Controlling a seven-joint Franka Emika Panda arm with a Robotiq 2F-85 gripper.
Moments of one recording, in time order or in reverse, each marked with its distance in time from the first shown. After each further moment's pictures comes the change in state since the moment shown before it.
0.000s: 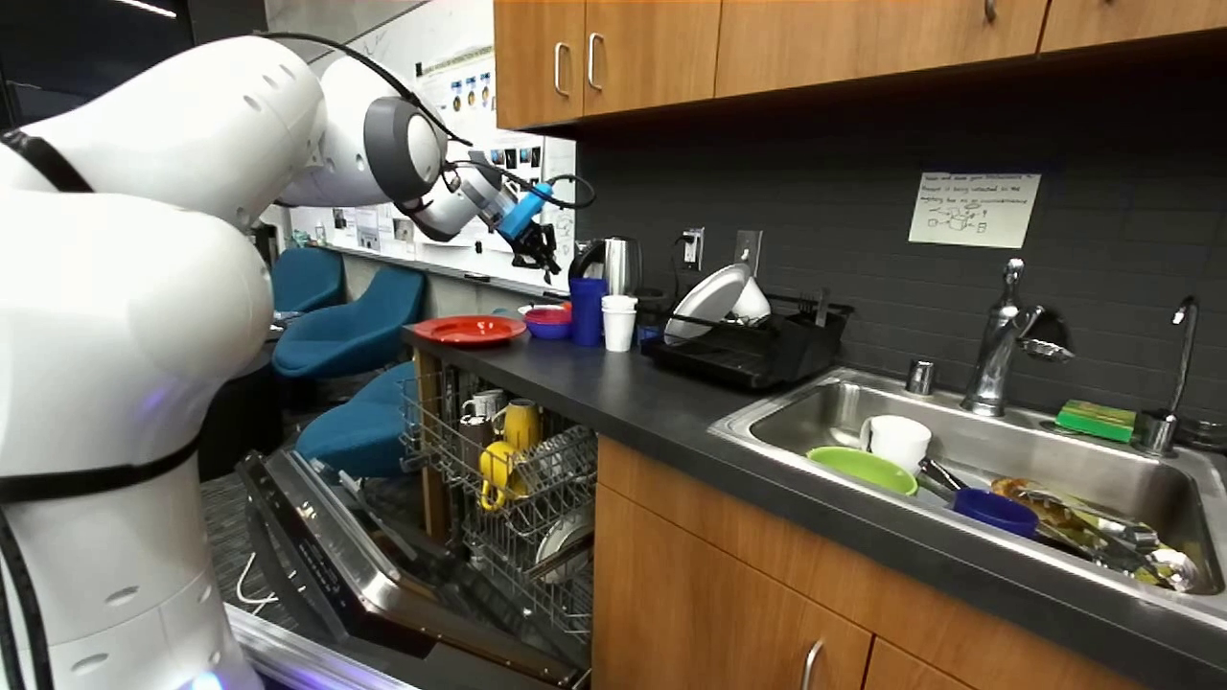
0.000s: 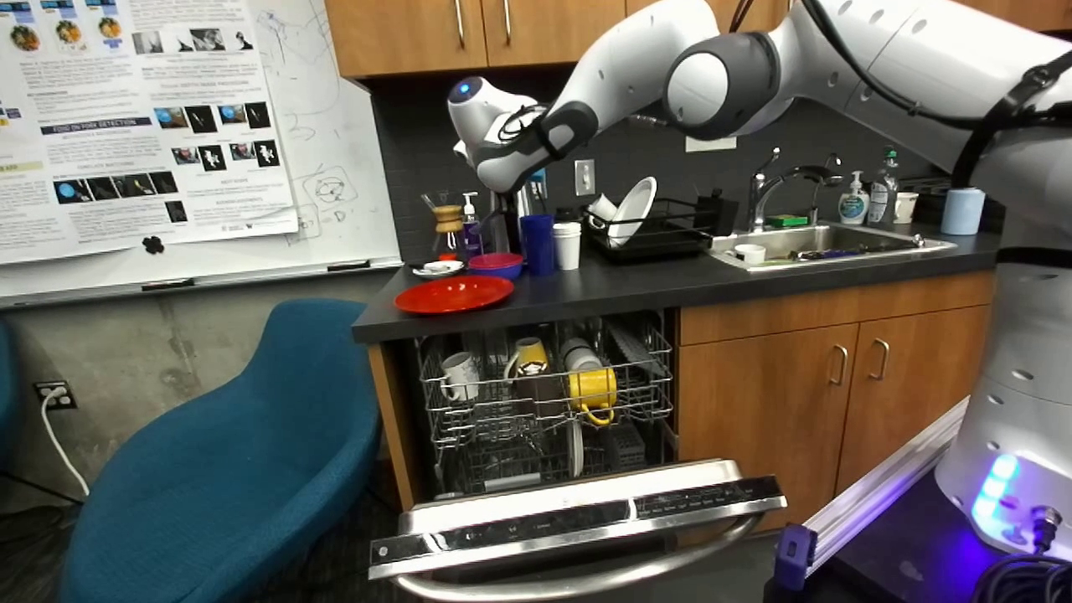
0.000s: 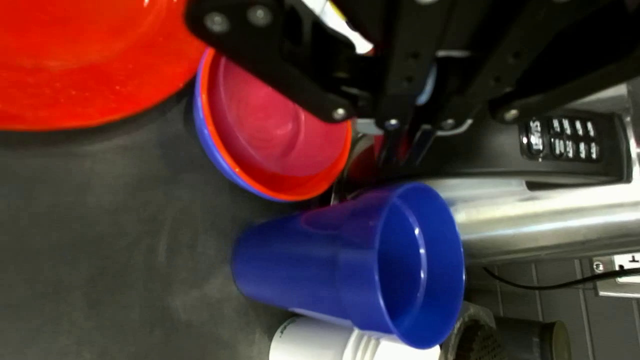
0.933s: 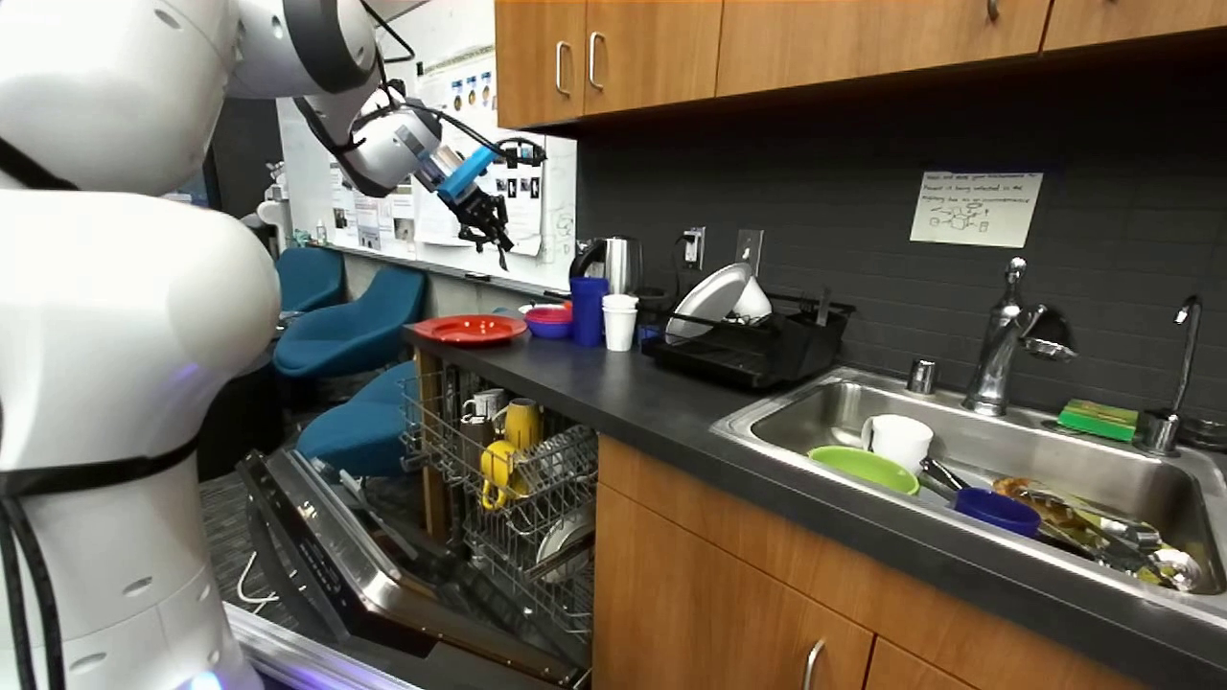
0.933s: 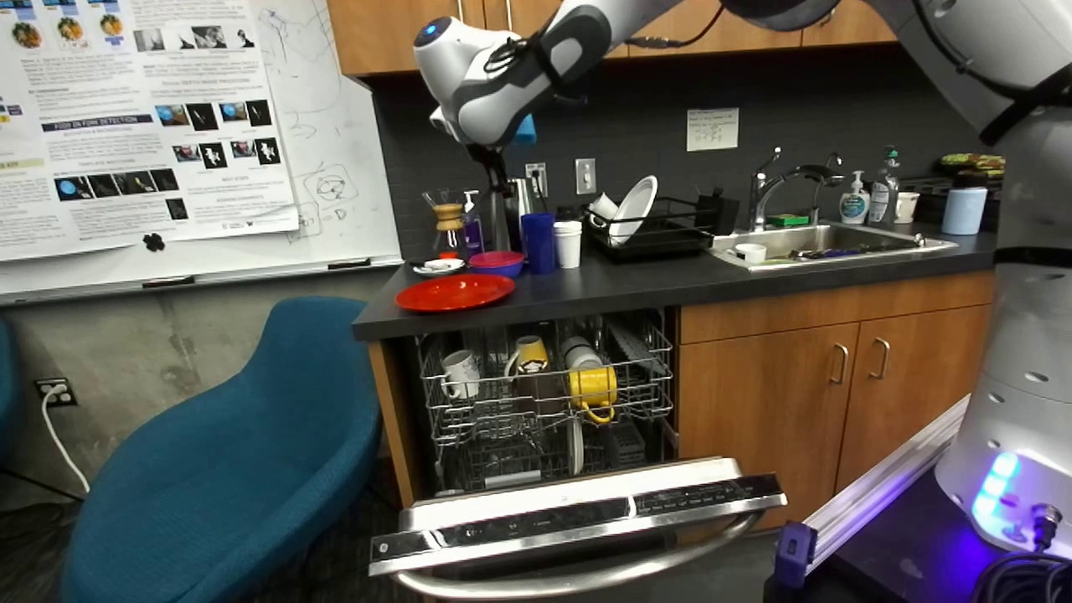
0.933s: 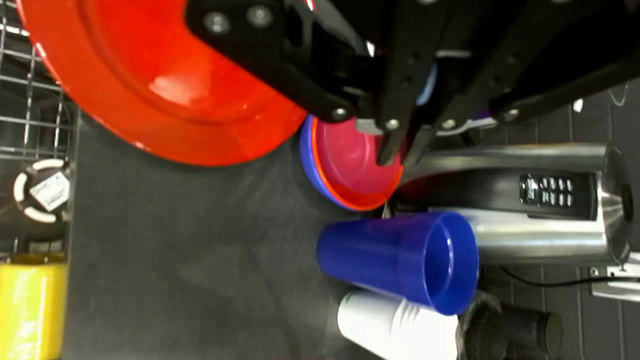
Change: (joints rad) arm 0.145 -0.360 -0.007 -0.430 -0.036 -0.115 0.049
